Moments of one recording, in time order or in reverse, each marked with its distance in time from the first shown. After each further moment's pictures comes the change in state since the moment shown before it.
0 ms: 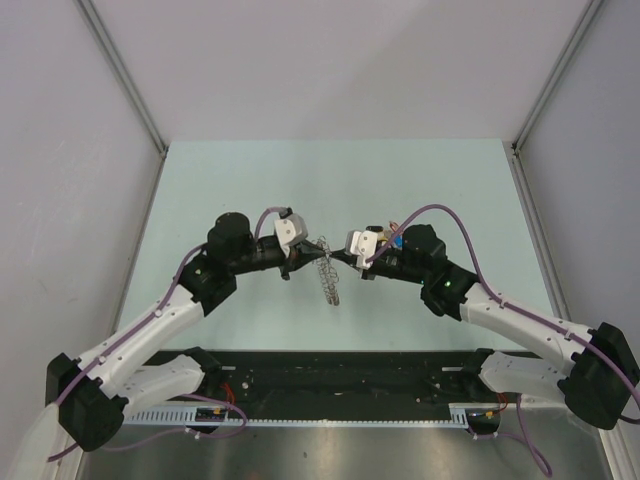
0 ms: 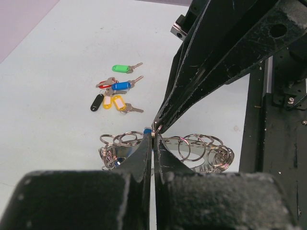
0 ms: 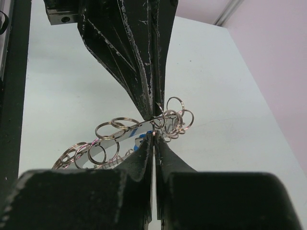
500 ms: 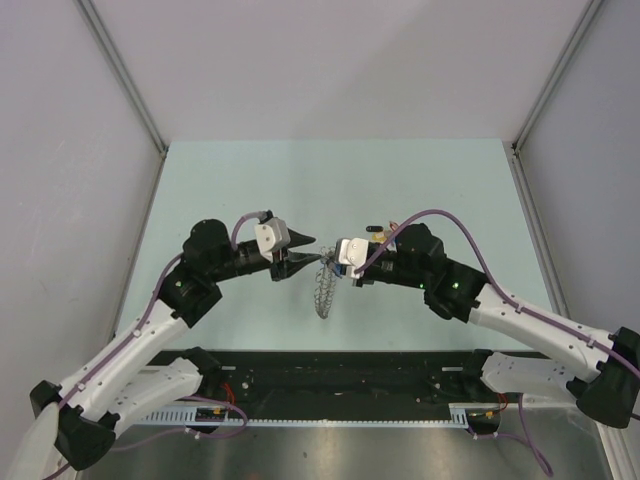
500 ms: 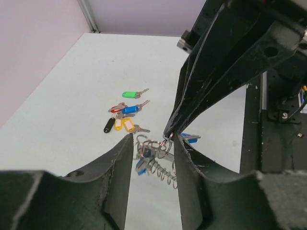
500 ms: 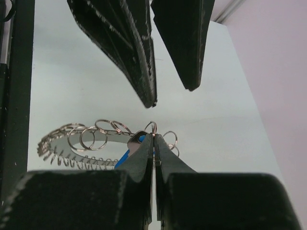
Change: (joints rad) left arm 0.002 -0.139 0.006 0.011 0.001 -0.008; right arm 0.116 -0.042 0.143 -0.261 0.128 -0.087
